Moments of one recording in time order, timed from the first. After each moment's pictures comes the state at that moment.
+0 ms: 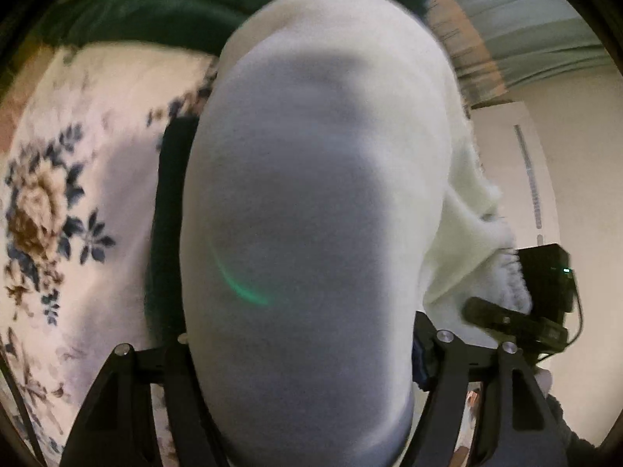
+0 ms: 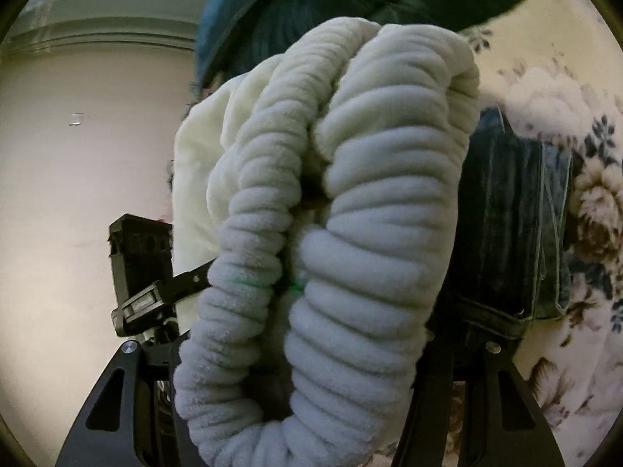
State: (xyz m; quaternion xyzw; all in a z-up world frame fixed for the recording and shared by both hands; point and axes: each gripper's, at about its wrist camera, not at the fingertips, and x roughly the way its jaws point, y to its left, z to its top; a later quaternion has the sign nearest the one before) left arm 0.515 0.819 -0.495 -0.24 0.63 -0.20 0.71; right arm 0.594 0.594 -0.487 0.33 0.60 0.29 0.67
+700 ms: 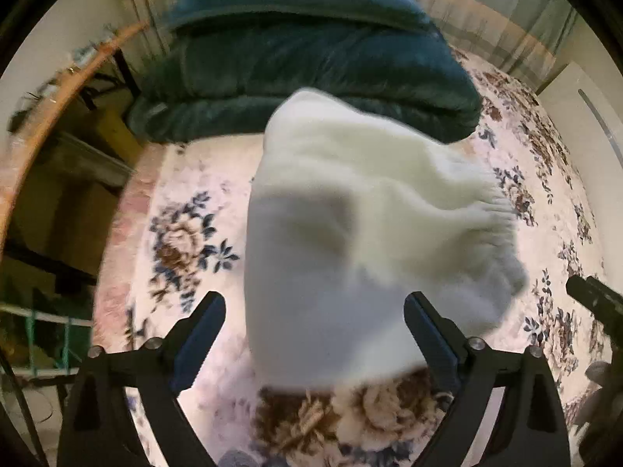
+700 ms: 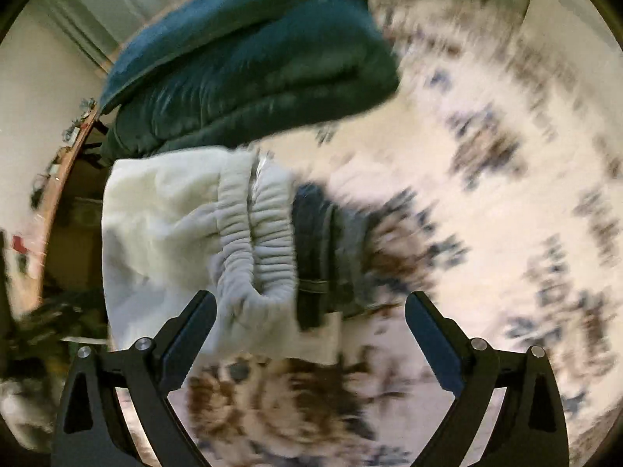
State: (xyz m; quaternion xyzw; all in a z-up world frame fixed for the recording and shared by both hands) left arm 0.425 0.764 -0.381 -0.02 0.56 -0.02 0.83; right arm 0.520 0.558 -0.324 0.10 0.55 0.01 0.83
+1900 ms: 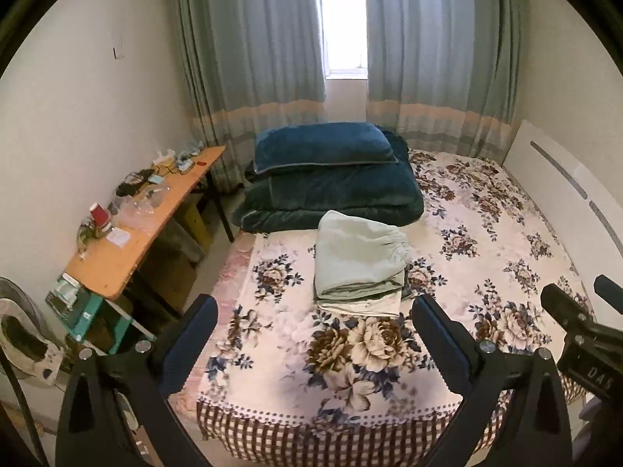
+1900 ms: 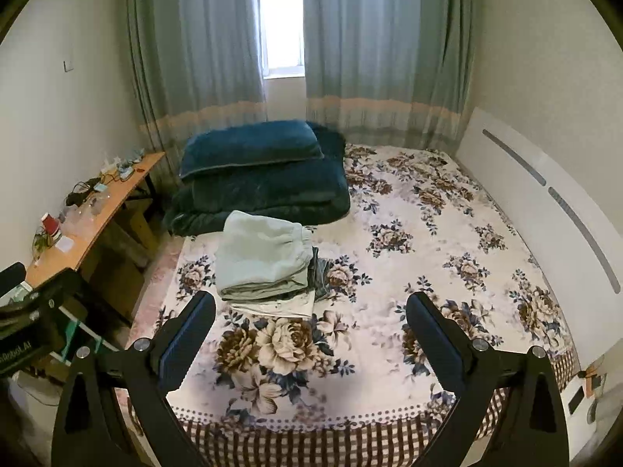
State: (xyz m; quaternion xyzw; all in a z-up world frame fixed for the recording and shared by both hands) left arm 0.065 0.775 -0.085 0.03 0.36 0.02 0.93; right arm 0.024 0.581 0.096 0.01 0.36 -0.03 0.93
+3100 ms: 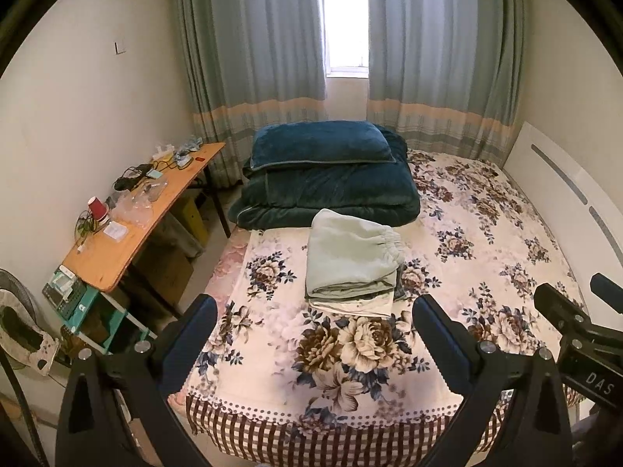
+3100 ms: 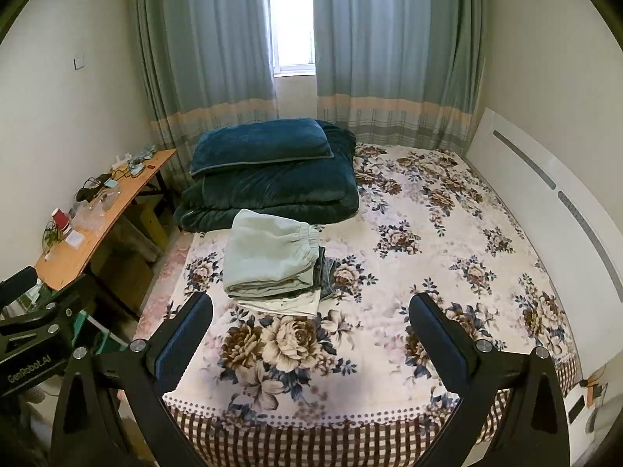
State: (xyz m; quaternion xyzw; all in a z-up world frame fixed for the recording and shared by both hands) left arm 0.068 0.754 -0.085 0.01 0.37 0.03 0.93; right arm 0.018 0.569 0.113 0.00 0.37 -0.01 0.93
